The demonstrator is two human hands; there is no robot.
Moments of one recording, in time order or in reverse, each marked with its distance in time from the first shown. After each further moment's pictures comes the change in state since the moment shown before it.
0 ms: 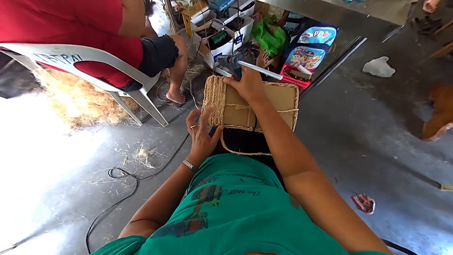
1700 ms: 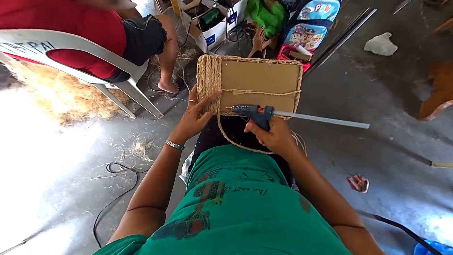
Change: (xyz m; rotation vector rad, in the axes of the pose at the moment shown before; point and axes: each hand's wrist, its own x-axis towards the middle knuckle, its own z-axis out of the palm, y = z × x) left_hand 0.057 -0.017 -0.027 -0.177 -0.470 0.022; right_hand -0.195 0.004 -0.052 0.515 -0.197 0.119
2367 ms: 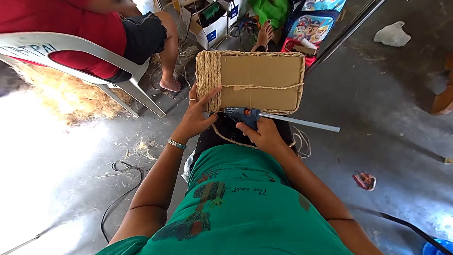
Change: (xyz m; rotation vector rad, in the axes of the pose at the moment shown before) left_hand 0.004 -0.003 0.006 0.024 0.004 0.029; right_hand 0.010 0.017 0.029 -0.157 0.021 -0.083
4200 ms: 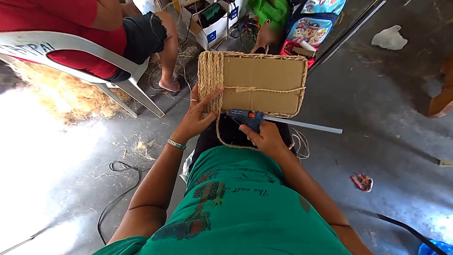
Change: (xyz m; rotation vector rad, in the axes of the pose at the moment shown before) left_hand -0.001 0.004 0.001 -0.064 -0.022 -0.032; right_hand -0.008 0.006 -0.003 -0.024 -0.013 0.082
